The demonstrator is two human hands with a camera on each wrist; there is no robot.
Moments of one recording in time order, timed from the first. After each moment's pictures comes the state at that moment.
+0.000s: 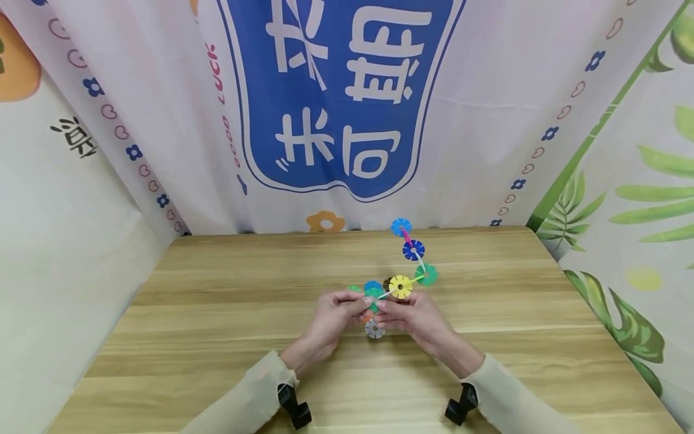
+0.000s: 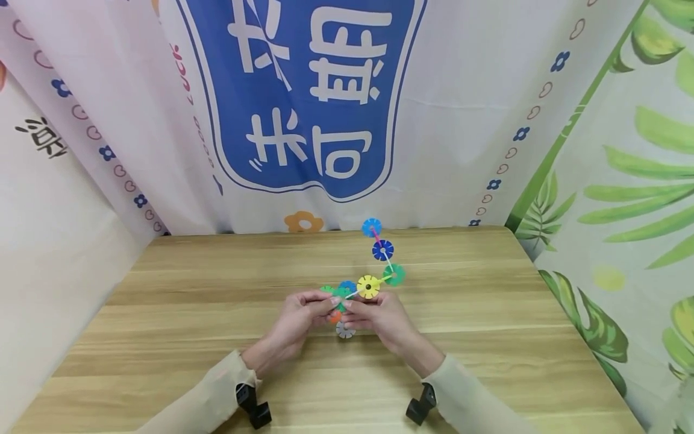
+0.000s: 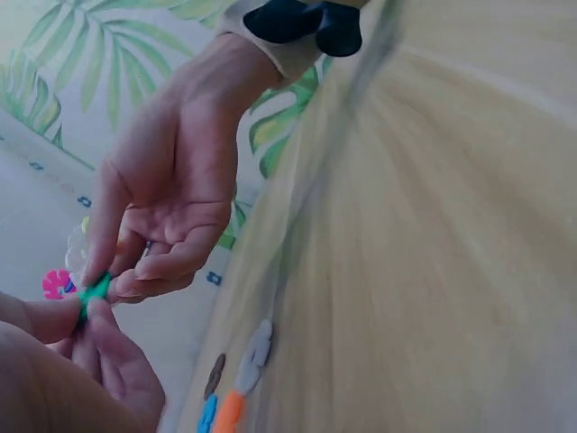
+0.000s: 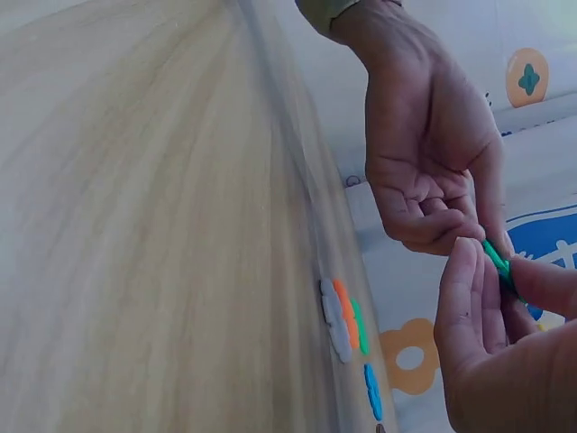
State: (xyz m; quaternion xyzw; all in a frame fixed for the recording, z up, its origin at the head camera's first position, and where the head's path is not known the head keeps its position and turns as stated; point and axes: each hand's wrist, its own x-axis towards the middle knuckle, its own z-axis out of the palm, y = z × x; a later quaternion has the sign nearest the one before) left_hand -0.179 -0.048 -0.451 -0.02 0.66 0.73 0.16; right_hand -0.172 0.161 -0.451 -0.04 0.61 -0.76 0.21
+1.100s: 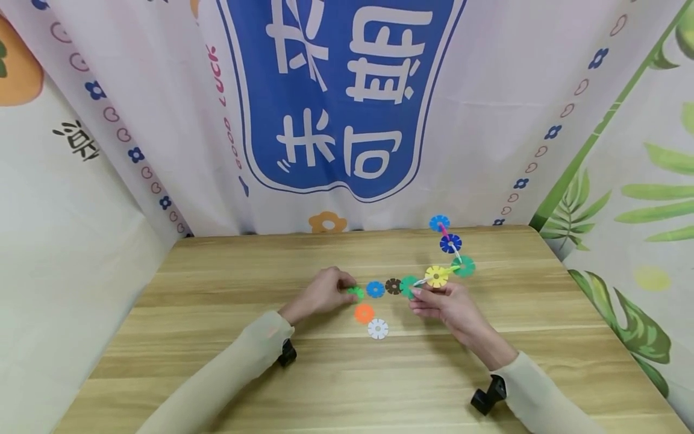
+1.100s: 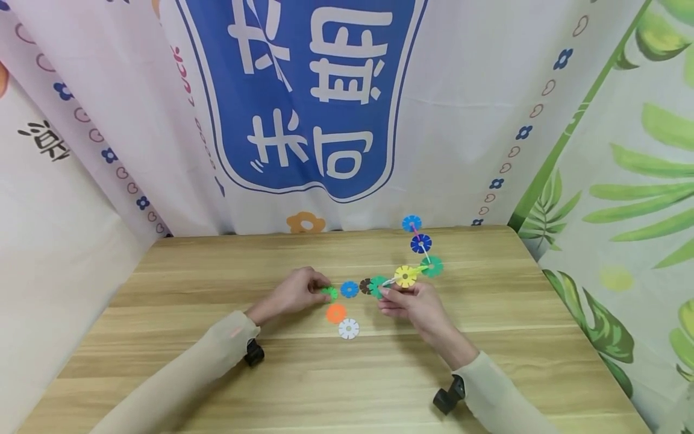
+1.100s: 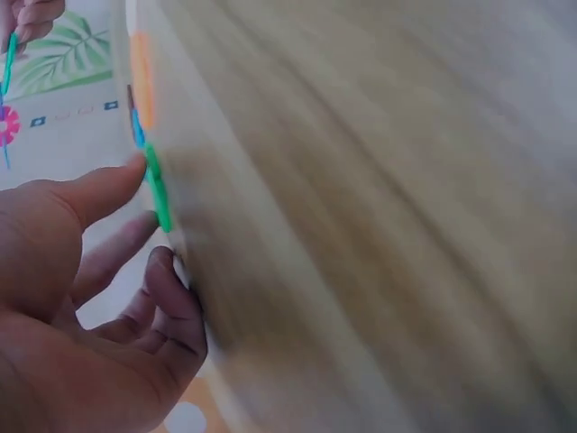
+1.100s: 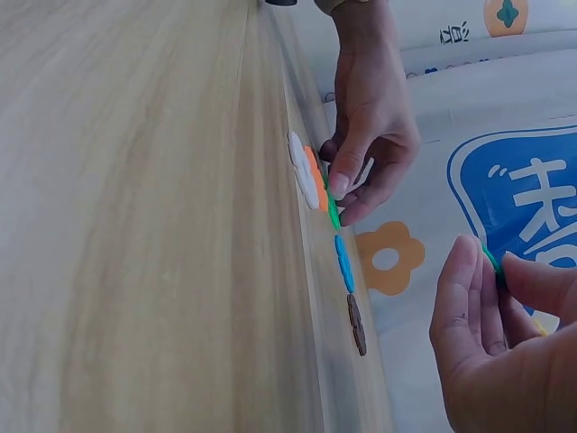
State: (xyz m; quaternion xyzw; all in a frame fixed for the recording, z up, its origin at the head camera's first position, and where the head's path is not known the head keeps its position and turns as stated) left_hand -0.263 -0.083 -0.471 0.23 0.92 0.29 0.09; right_hand -0.186 0.217 -0.451 0.02 0.66 -0.73 0.16
